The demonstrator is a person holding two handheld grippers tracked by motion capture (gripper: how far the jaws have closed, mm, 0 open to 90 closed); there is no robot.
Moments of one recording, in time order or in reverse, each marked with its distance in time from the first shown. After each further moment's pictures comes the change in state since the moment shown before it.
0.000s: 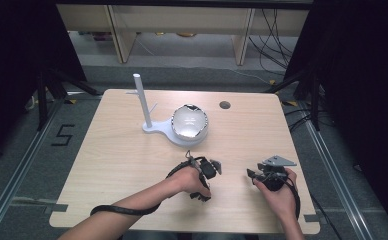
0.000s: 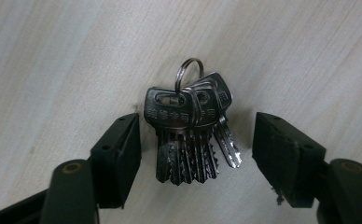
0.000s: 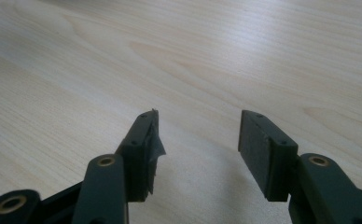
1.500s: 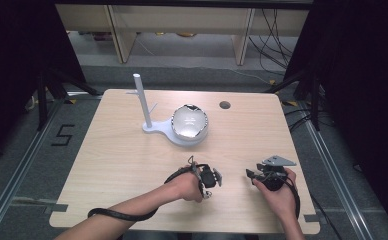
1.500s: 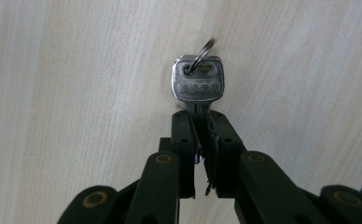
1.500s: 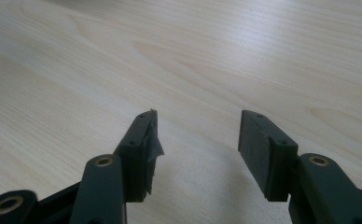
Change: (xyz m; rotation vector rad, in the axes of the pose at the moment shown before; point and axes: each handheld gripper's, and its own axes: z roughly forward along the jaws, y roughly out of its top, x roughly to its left) left arm -0.018 -0.012 -0.004 0.042 0.021 0.221; right arm 0.000 0.000 0.001 -0.002 0.020 -0.011
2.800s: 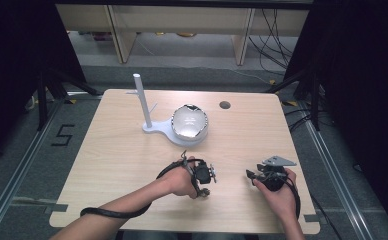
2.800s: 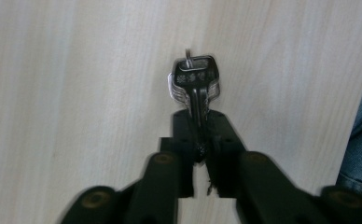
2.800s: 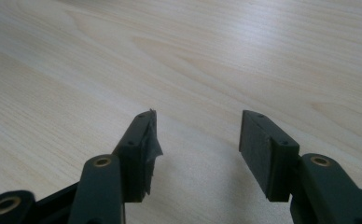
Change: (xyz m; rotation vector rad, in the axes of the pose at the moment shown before) left arm 0.011 -0.016 -0.025 -0.110 -0.031 0.080; right arm -0.003 -0.002 0.002 -0.003 0.015 -0.011
